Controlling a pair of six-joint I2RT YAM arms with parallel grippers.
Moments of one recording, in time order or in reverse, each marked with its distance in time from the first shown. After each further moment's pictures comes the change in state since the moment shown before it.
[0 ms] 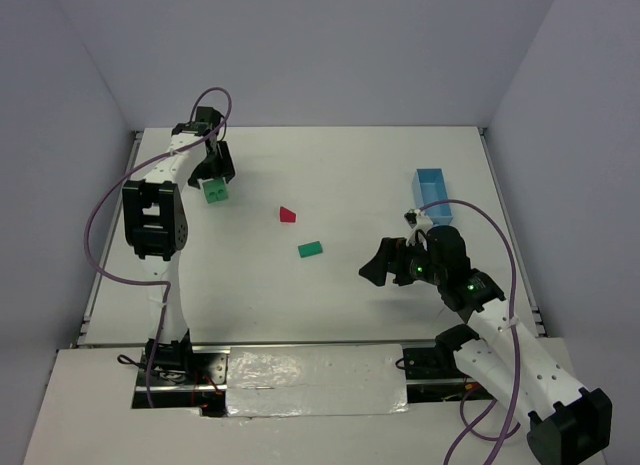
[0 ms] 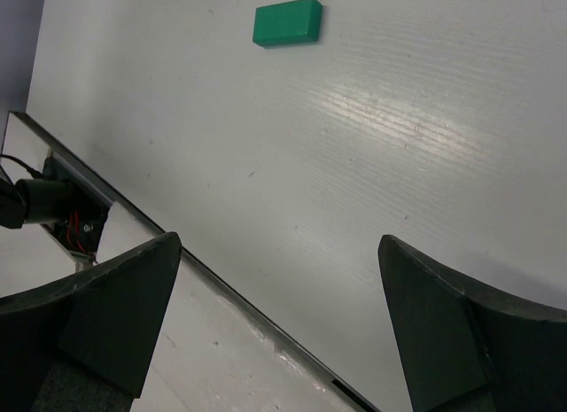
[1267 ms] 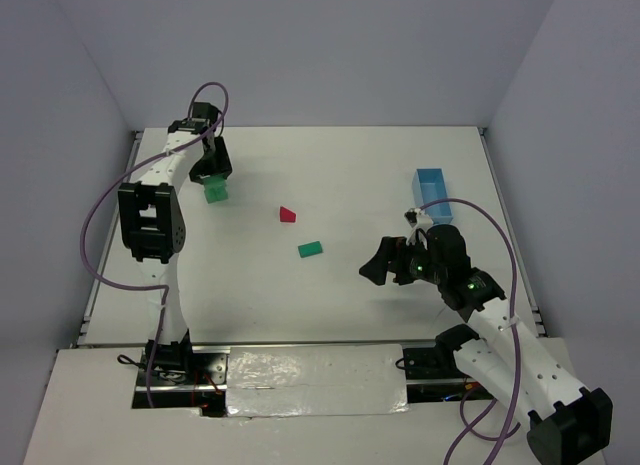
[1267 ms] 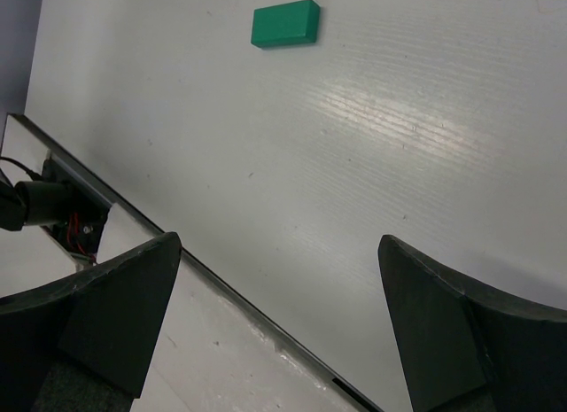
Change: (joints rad) left arm -0.002 -0.040 0.000 0.003 0.039 -0.005; right arm 0.000 0.006 0.015 -0.015 0.007 0.000
